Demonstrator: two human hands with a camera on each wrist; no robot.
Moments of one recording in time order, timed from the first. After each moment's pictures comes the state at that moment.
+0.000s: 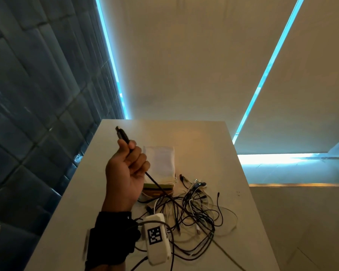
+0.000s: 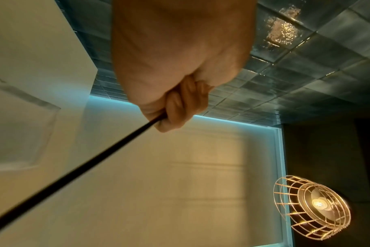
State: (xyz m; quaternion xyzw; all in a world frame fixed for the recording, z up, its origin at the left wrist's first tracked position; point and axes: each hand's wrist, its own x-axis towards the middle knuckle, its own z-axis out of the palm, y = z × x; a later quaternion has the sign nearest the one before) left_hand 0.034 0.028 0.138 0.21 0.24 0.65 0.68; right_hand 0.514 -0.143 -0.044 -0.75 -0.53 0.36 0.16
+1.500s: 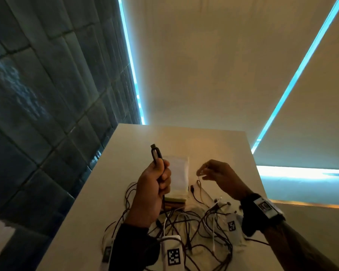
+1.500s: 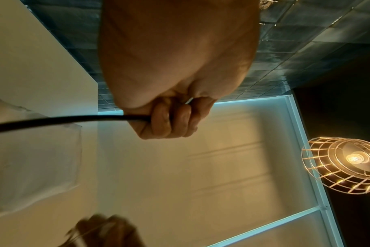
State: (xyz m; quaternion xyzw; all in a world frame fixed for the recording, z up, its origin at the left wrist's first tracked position) left_hand 0.053 0.048 0.112 0.28 0.39 0.57 0.67; right_hand 0.273 0.117 0.038 -0.50 -0.64 0.47 0.35
